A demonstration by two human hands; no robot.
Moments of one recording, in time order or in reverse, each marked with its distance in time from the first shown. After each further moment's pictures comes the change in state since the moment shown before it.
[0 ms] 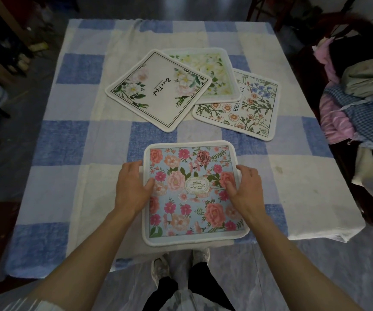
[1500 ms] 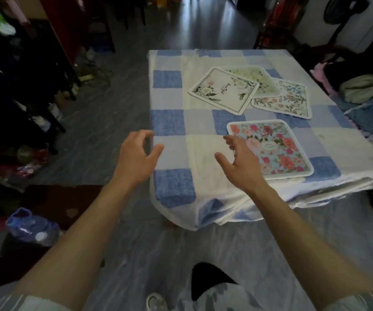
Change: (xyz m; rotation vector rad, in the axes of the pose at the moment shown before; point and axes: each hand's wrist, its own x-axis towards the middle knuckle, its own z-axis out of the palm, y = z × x) left_hand -0.115 -0.205 -0.329 -0.226 0.093 0.304; right_hand -0.268 -0.301 0.085 0.196 0.075 -0.301
